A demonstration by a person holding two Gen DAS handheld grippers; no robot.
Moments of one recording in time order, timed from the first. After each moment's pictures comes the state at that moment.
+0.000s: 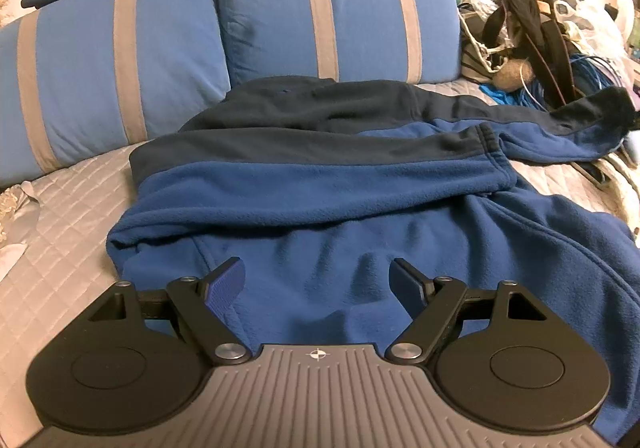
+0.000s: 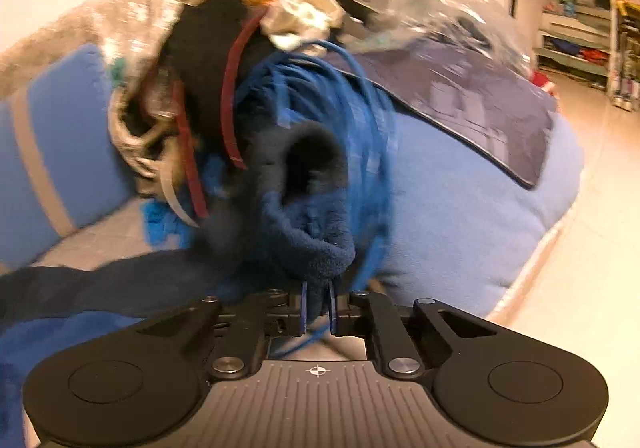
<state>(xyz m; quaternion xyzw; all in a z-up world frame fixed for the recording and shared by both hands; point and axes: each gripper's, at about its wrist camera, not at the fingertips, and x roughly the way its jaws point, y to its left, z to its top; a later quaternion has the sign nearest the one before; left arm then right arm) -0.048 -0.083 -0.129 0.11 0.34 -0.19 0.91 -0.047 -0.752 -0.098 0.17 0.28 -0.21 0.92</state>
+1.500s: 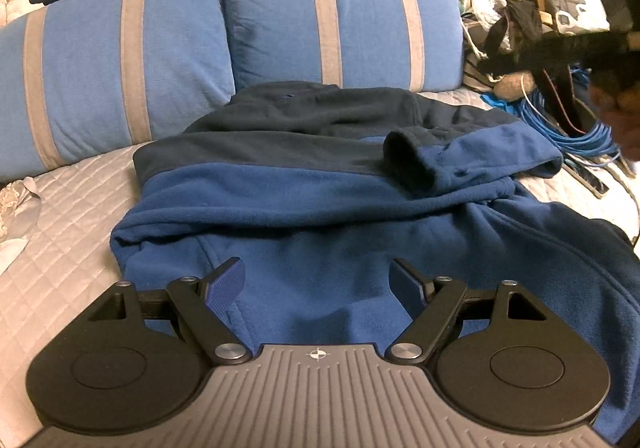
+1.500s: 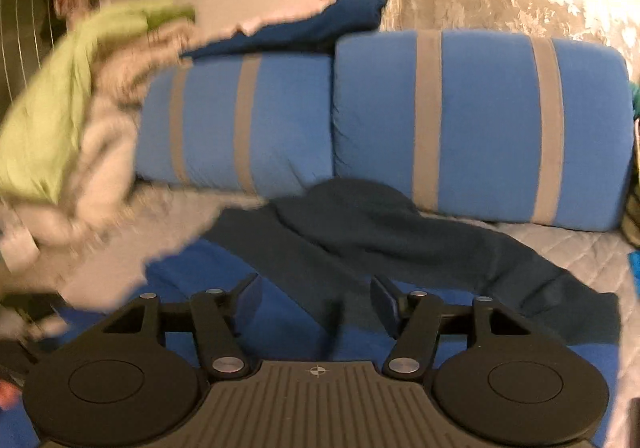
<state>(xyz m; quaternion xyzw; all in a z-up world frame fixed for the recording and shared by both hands) -0.054 -0.079 -0.127 0.10 0.33 -0.19 0.92 0.028 -0.344 -0.028 0.00 0.29 0.26 0.92</state>
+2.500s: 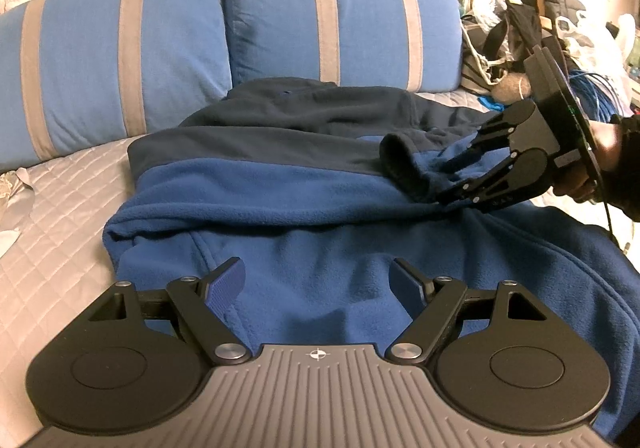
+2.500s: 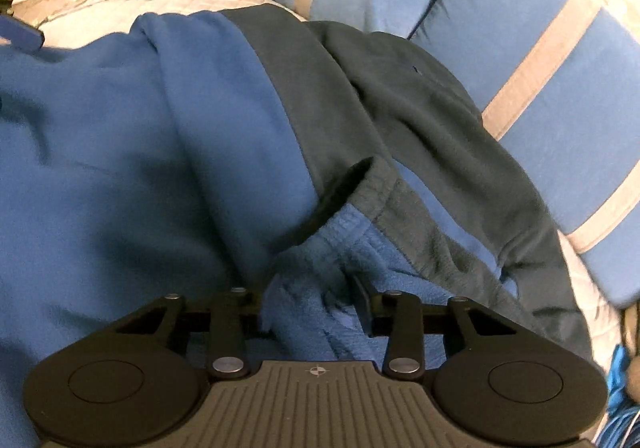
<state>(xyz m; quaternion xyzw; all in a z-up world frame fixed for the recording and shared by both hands) -0.050 -0.075 -0.125 0.09 0.34 -0.20 0.91 0.049 -0.283 -0.132 -0.30 0.36 0.30 0.83</state>
